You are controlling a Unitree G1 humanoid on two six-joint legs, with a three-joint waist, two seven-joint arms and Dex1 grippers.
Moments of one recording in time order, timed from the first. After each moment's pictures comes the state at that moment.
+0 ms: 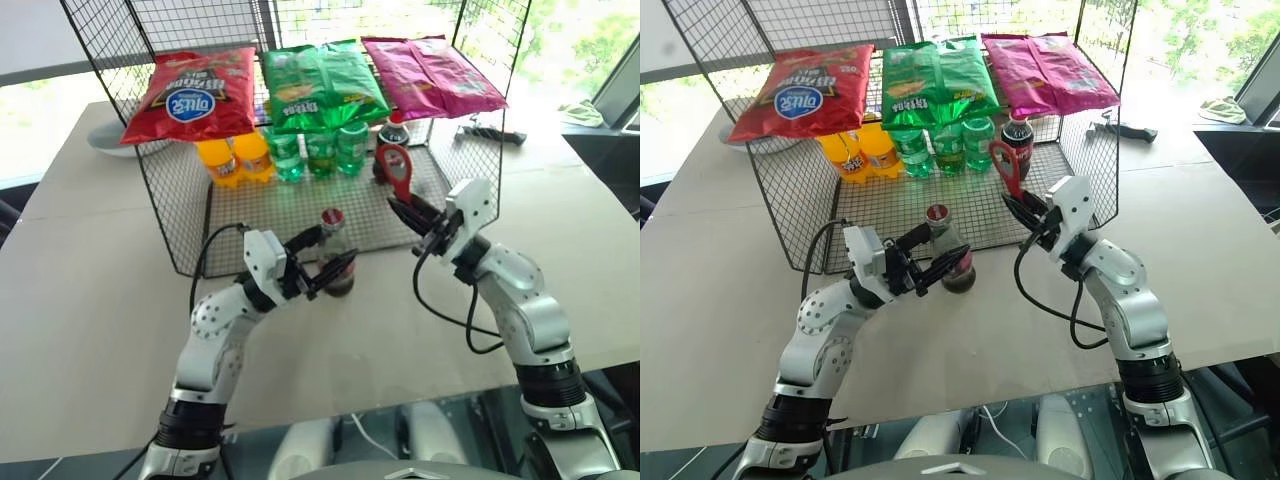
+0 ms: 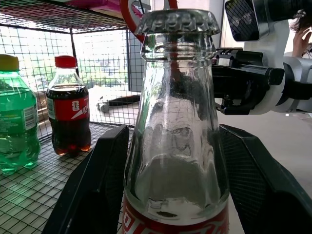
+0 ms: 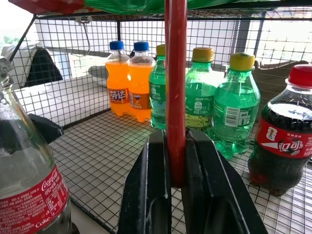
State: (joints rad) left arm -0.14 0.32 -0.03 -0.18 -0.43 -0.04 -0.85; right arm -0.36 -0.27 0.09 -0.22 0.32 0.24 0.60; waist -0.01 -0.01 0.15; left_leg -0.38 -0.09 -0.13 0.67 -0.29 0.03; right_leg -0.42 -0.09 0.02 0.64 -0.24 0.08
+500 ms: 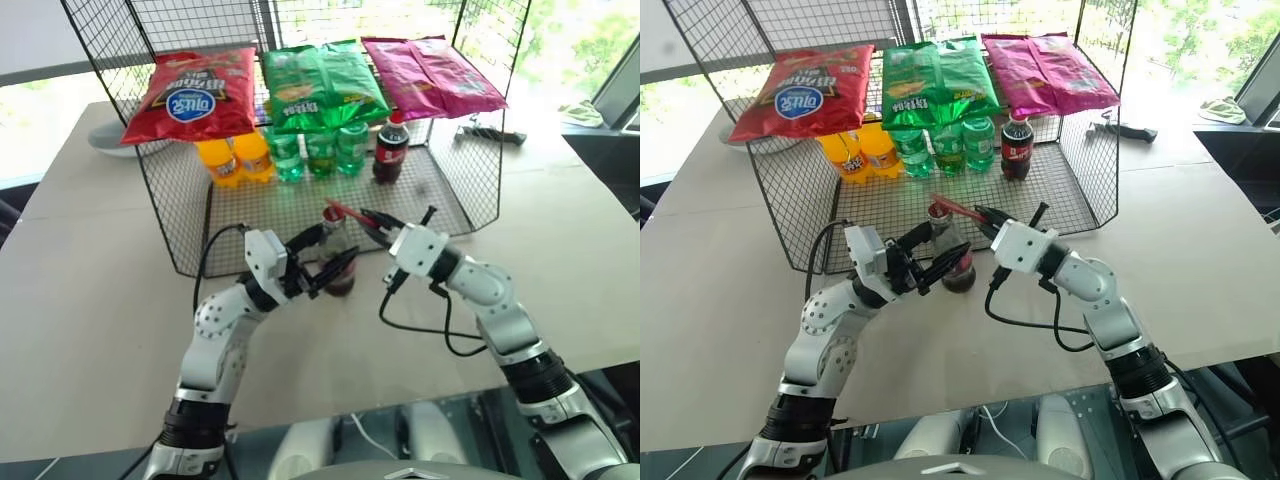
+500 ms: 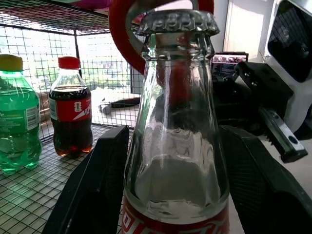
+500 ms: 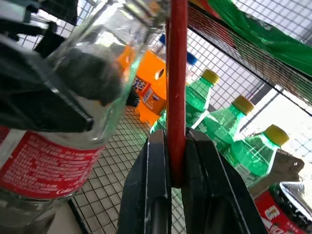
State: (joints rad) left arm -0.14 0.30 -0.03 -0.17 -0.43 -0.05 -0.85; right arm -0.40 -0.31 0.30 -0.02 -0.16 -0.34 0.50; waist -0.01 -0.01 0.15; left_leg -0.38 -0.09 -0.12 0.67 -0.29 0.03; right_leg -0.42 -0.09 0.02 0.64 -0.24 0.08
